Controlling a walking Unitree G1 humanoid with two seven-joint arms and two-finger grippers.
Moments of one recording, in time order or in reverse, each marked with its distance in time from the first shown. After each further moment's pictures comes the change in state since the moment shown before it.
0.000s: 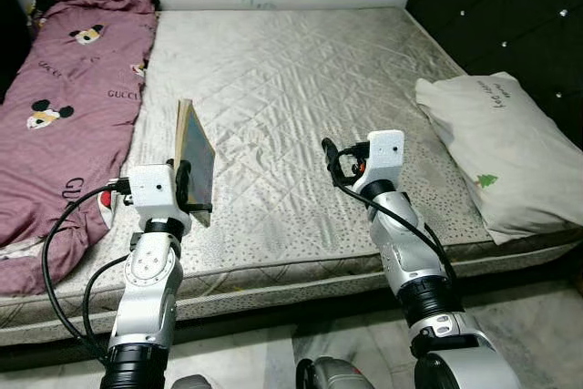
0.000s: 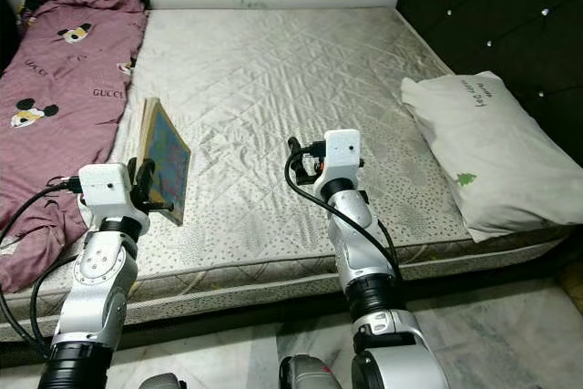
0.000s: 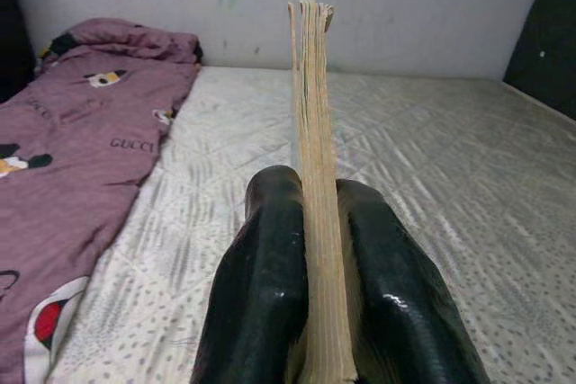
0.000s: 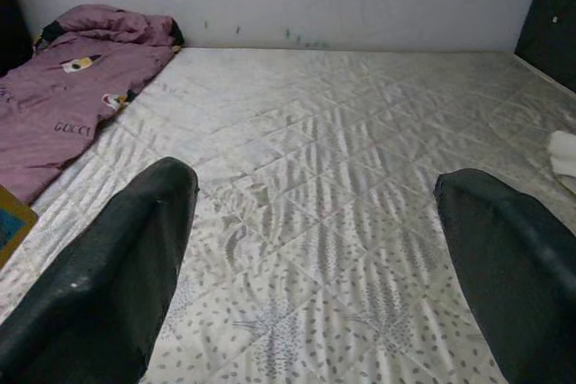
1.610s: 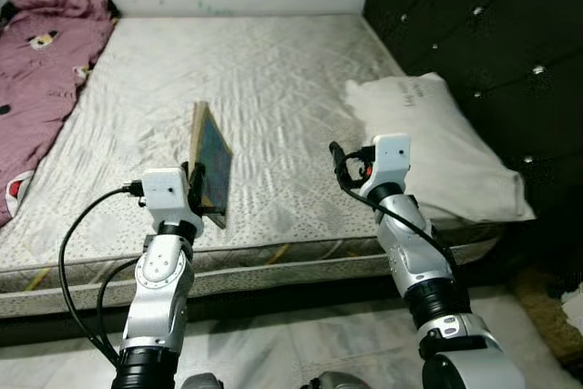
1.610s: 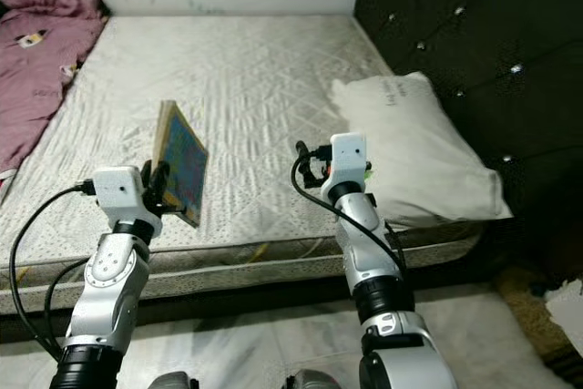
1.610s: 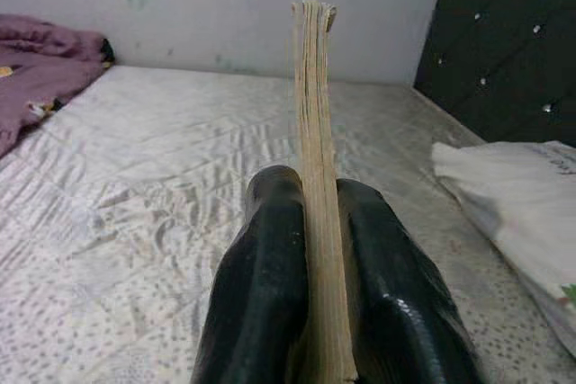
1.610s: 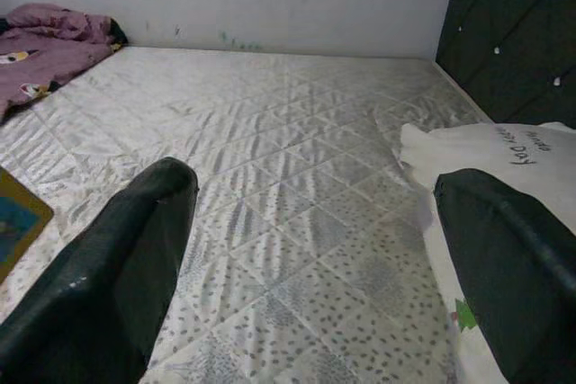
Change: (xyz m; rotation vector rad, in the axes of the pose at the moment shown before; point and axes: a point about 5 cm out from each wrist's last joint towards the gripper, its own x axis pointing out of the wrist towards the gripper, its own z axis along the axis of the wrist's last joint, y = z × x) left arm 0.000 -0.012 -0.001 -0.047 -0.002 -0.044; right arm -0.001 -0.003 -0.003 -0.025 0.004 -0.001
